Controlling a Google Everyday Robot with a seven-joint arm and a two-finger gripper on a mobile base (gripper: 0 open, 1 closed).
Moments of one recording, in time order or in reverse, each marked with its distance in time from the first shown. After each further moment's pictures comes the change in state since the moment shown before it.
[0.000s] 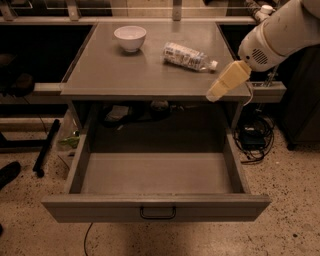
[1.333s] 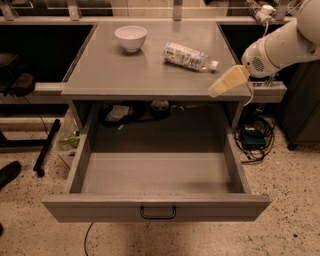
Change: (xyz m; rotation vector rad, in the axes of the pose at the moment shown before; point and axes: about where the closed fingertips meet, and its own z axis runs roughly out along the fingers) arm 0.025 -0.055 0.046 0.037 -0.090 0.142
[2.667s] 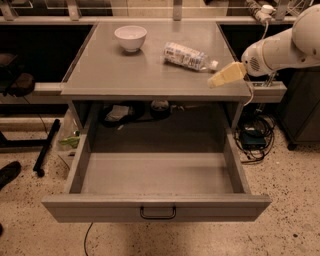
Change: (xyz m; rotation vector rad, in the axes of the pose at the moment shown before) arm -0.007 -0.046 0.027 0.090 -0.114 0.074
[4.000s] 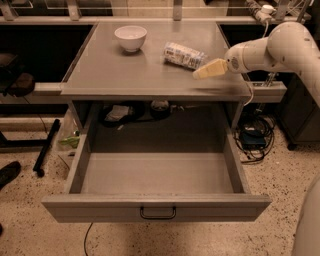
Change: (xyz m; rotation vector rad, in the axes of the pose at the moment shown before) arm -0.026 -0.030 0.081 -0.023 -0.158 0.042
